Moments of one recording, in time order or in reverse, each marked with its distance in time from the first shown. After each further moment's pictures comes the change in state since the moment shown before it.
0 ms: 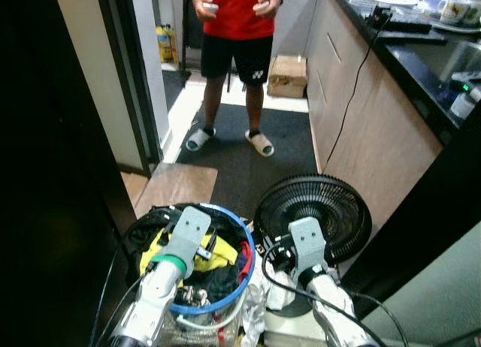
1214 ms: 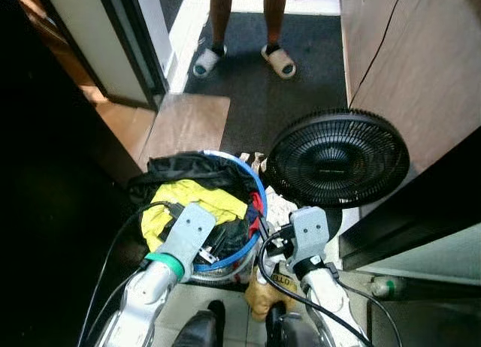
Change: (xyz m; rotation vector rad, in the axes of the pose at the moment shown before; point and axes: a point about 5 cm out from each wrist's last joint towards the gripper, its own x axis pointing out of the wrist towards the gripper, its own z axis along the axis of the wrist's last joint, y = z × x) left arm -0.045 0.008 0.035 0.033 -0.052 -0.104; right arm -0.014 0.017 0.030 0.012 -0.123 -0.001
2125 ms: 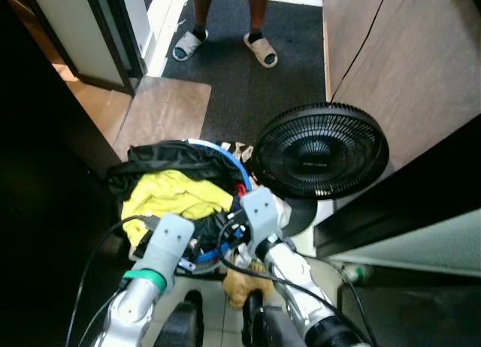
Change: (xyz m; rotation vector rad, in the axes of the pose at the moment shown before) left arm -0.022 0.014 -0.018 -0.041 0.110 0.197; right arm 0.040 0.058 0.009 -0.001 0.054 0.327
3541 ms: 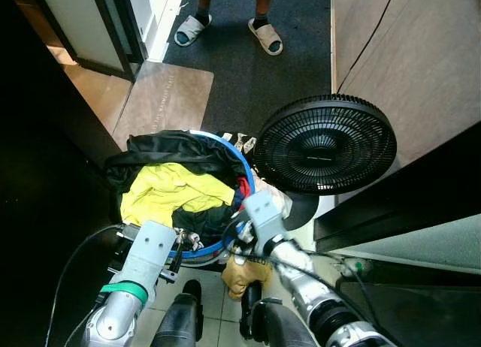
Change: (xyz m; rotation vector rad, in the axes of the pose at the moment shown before) left arm -0.021 0.016 -0.001 0.029 0.048 0.071; right arm -0.003 -0.059 -0.008 -0.019 0.075 -0.240
